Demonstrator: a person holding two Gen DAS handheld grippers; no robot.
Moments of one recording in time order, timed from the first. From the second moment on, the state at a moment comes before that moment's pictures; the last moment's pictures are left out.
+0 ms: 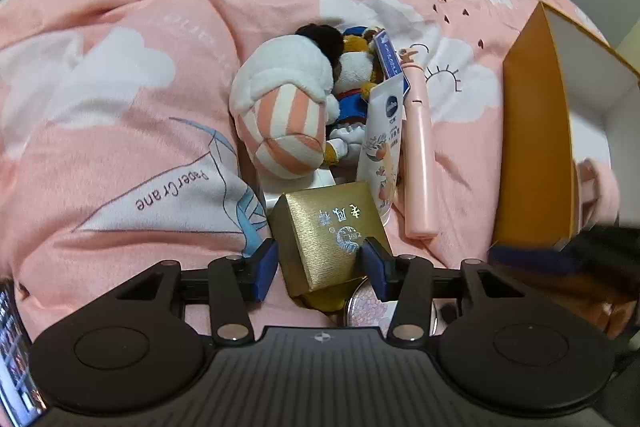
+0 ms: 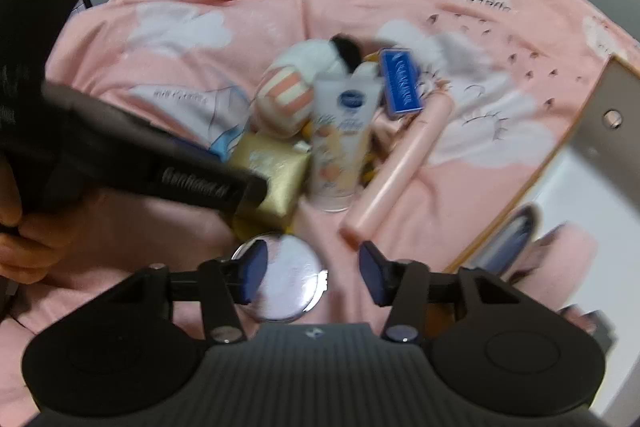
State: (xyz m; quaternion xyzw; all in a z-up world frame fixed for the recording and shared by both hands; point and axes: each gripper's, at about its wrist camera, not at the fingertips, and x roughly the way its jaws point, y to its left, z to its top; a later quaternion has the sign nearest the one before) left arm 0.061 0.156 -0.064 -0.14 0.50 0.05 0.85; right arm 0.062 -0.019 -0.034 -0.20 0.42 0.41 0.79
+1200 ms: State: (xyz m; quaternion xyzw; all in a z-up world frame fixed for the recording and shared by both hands) left arm 0.058 0.163 -0.072 -0.16 0.51 0.04 0.85; right arm 0.107 -0.044 -0.104 0.02 0.58 0.35 0.73
